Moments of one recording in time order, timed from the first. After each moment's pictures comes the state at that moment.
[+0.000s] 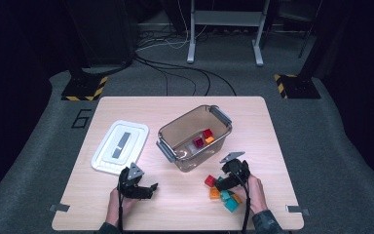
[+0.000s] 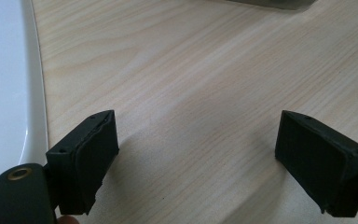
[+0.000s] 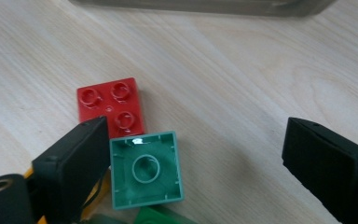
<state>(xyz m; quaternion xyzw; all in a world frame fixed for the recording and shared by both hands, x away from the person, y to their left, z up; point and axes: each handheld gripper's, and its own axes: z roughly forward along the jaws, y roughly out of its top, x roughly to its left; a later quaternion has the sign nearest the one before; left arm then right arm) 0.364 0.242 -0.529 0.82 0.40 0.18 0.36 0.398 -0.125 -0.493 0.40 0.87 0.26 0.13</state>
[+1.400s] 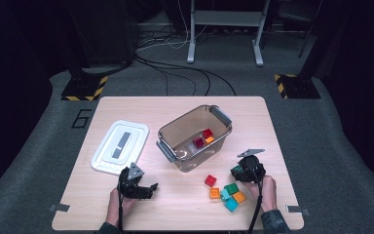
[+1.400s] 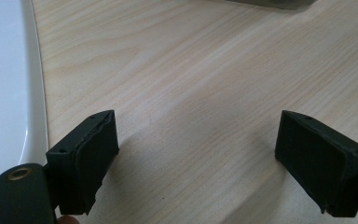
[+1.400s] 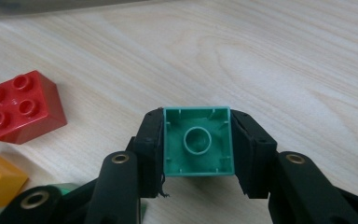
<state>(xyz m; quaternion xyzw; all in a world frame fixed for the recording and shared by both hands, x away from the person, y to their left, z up) 0.364 0.242 -0.529 0.82 0.41 0.18 0.36 0.406 -0.174 -0.494 0.48 0.82 0.27 0.15</state>
